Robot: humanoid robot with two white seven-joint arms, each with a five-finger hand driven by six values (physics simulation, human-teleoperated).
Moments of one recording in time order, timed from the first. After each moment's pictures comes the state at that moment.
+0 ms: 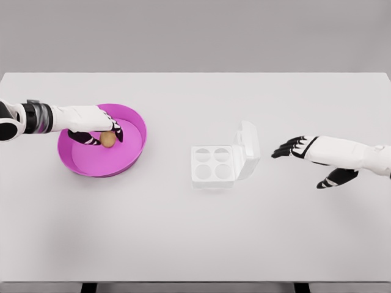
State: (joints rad) left arm -0.82 0.71 -0.82 -1.16 -0.50 -0.61 -0.61; right arm -0.31 -0.96 0.41 -1.60 0.13 -0.61 0.61
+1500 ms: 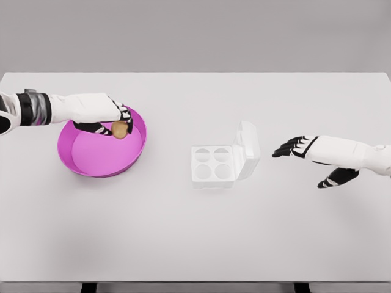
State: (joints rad) left arm -0.82 0.75 -0.78 -1.32 -0.40 -0.61 -0.61; right arm -0.31 -0.96 0.41 -1.60 0.13 -0.61 0.61
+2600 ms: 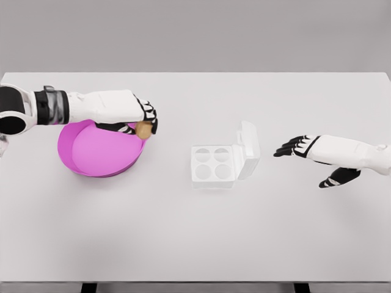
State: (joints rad) left arm -0.82 0.70 -0.76 -1.45 -0.38 -0.61 -0.61; right arm -0.30 -0.97 0.41 -1.60 0.13 -0.61 0.61
